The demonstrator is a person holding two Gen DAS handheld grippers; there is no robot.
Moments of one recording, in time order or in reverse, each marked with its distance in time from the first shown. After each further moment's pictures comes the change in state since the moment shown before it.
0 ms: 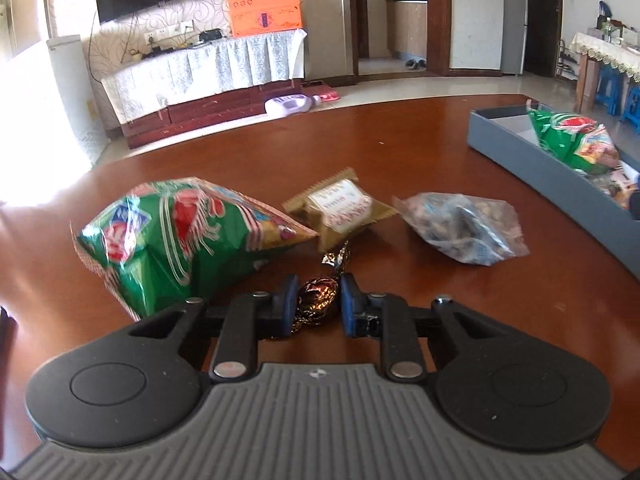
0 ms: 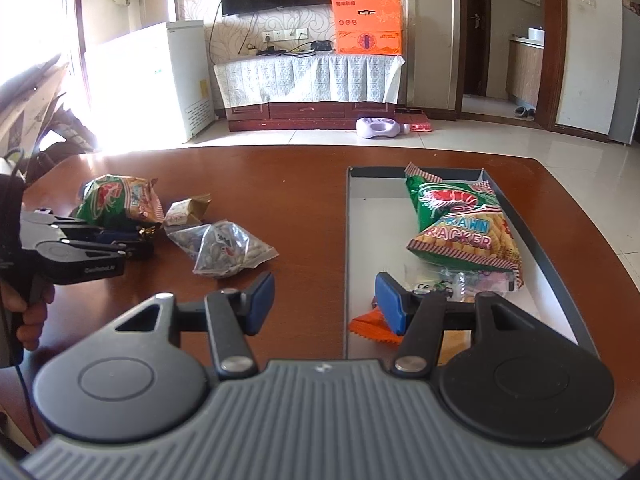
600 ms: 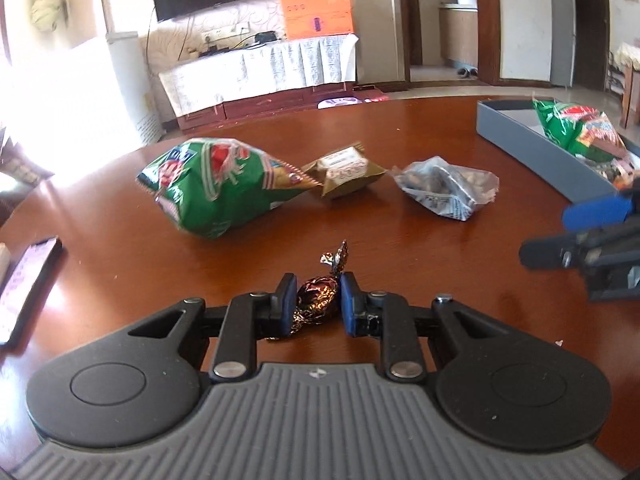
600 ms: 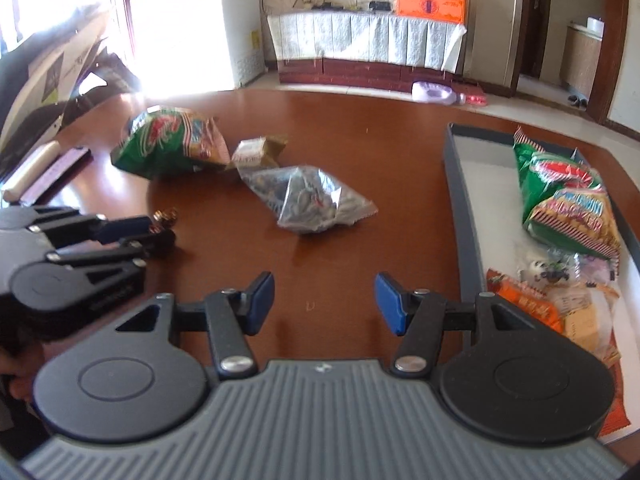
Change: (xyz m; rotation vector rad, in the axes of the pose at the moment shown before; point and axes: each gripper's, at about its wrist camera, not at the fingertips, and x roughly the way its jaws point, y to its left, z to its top) left arm -0.046 -0.037 -0.044 -0.081 -0.021 0.180; right arm 0.038 0.056 -0.013 -0.105 0.150 0.114
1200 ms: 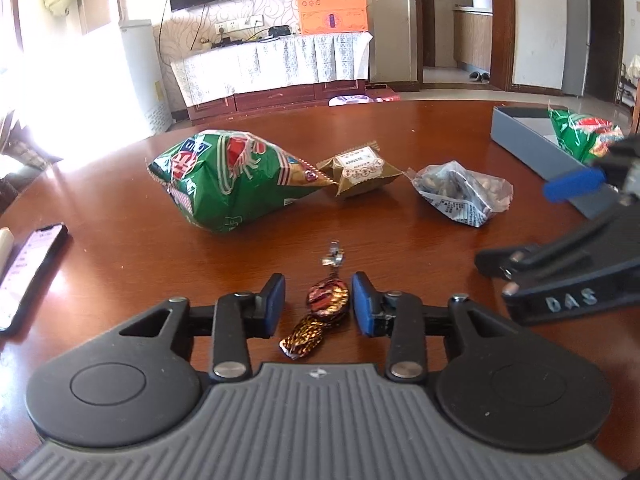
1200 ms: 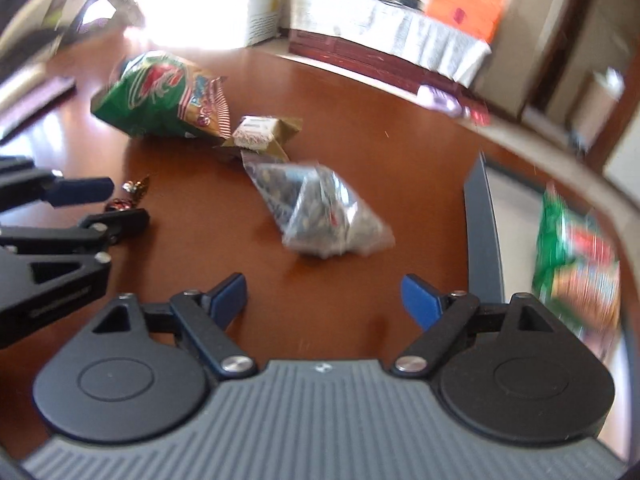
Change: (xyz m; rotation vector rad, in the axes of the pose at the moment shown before) left arm 0.000 0.009 0.000 -0.045 0.014 0.018; right arm 0.031 0.032 0.029 -0.266 0.064 -0.103
